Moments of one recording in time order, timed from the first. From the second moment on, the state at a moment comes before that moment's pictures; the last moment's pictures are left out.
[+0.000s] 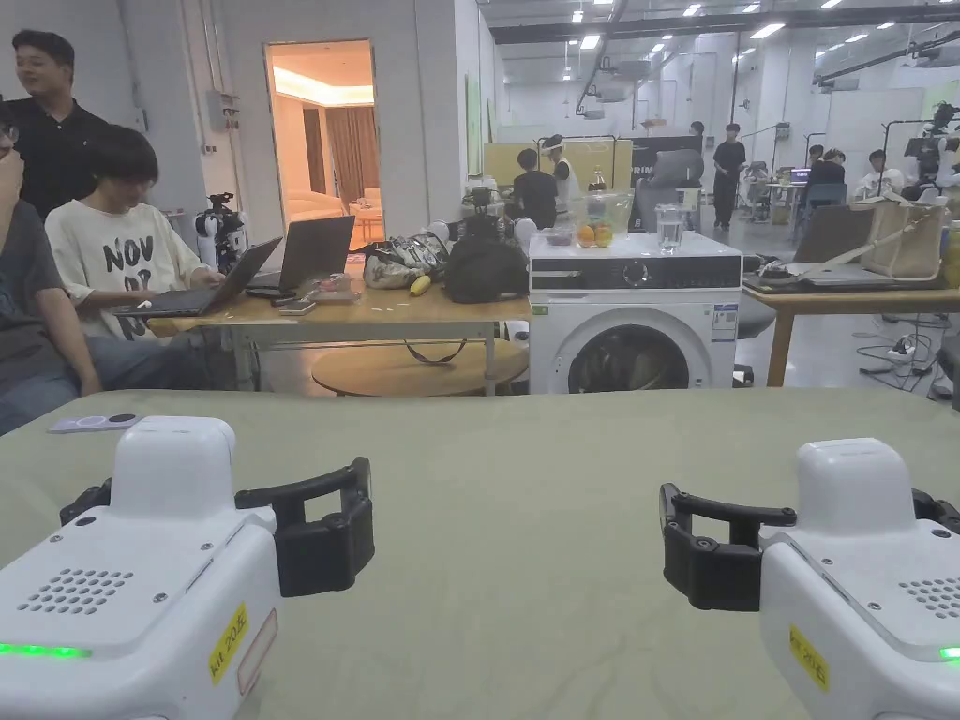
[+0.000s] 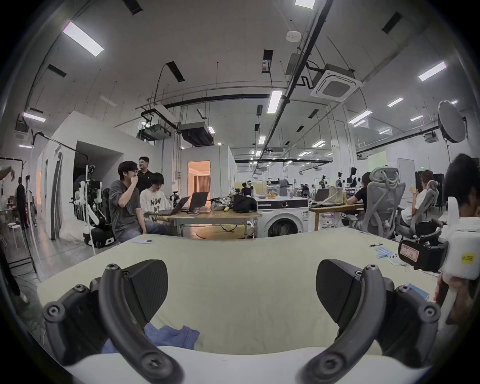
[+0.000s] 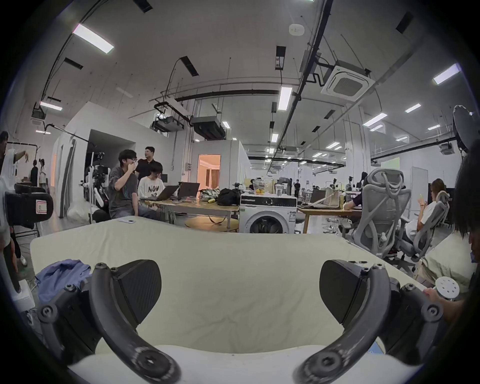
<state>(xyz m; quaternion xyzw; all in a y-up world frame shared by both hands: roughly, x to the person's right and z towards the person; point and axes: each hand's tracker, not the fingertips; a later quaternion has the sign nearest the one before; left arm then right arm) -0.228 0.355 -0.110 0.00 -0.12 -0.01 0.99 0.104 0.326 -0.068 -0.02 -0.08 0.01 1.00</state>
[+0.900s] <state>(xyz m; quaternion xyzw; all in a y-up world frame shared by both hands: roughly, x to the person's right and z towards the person) -0.227 0.351 -0.104 0.01 -0.17 -0.02 0.98 0.099 0.325 -0.066 -0.02 -0.02 0.01 1.00</state>
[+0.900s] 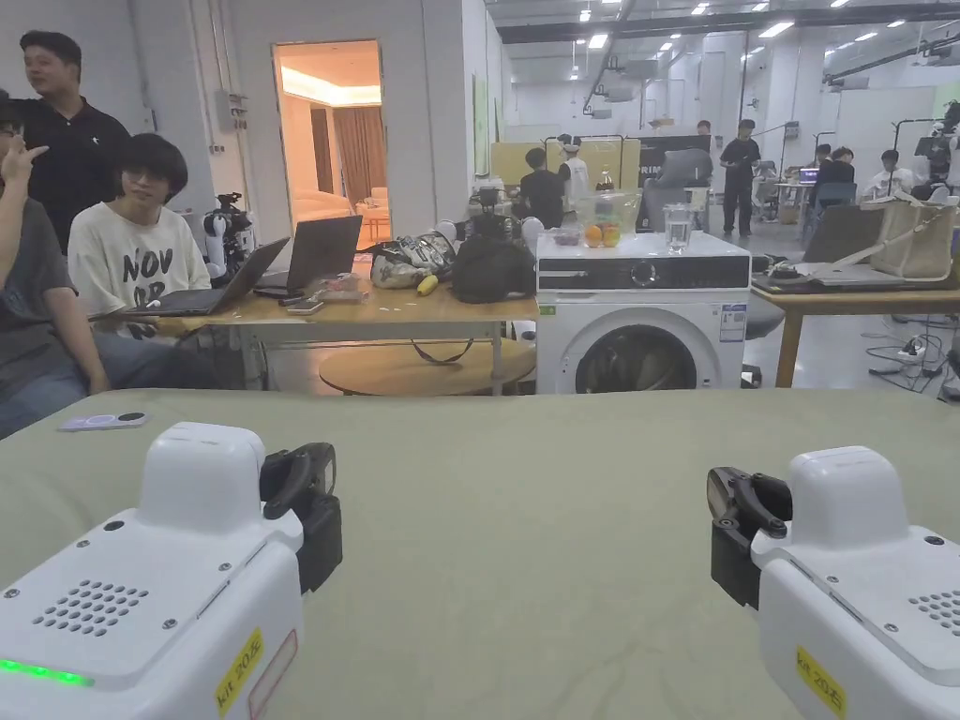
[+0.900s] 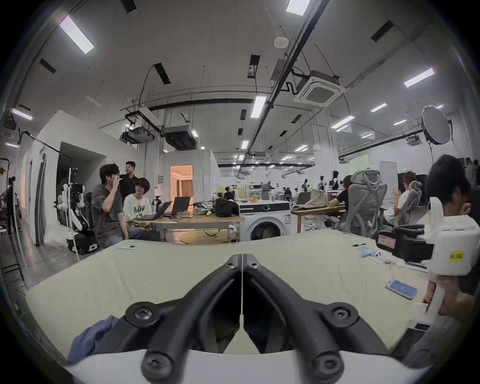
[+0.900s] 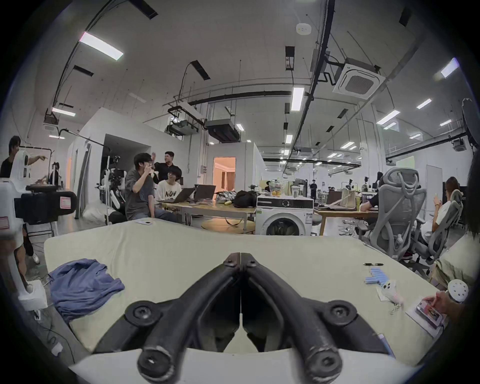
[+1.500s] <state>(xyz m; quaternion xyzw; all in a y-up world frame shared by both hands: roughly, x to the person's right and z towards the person) -0.216 0.391 -0.116 0.02 -0.16 -0.05 0.99 0.092 0.367 -0.091 -0.01 -0.02 0.00 1.00</state>
